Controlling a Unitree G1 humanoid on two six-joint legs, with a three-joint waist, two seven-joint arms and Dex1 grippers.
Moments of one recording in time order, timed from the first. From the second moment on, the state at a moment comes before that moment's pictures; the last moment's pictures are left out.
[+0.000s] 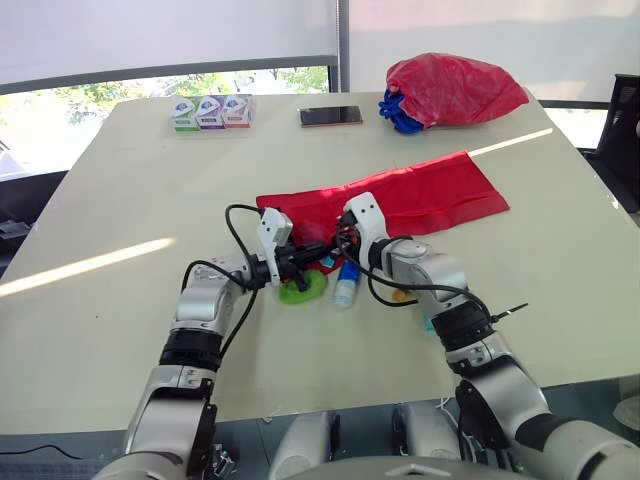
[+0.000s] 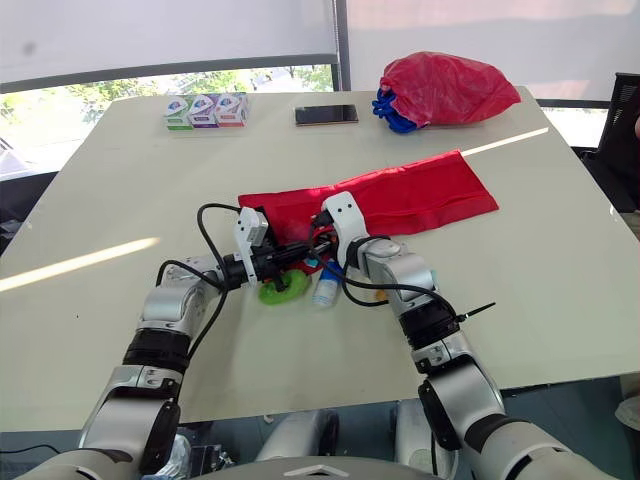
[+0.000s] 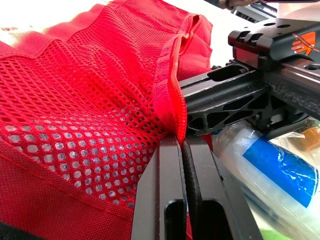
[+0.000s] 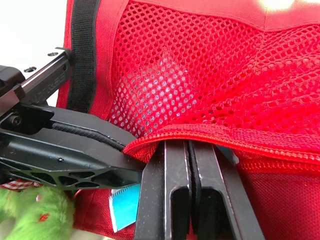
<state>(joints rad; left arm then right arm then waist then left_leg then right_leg) -0.47 0.41 0.00 0.36 -0.34 0.33 -1.05 -0.69 0.03 0.23 0.26 0.20 0.75 0.41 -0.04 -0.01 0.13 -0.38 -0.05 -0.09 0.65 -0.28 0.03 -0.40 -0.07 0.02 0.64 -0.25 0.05</state>
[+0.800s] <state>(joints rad) -0.53 0.43 0.01 0.41 -0.34 0.34 -1.07 -0.71 0.02 0.34 0.25 0.15 0.79 0.44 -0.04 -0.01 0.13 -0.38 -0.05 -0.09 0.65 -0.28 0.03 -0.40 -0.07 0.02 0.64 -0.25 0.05</state>
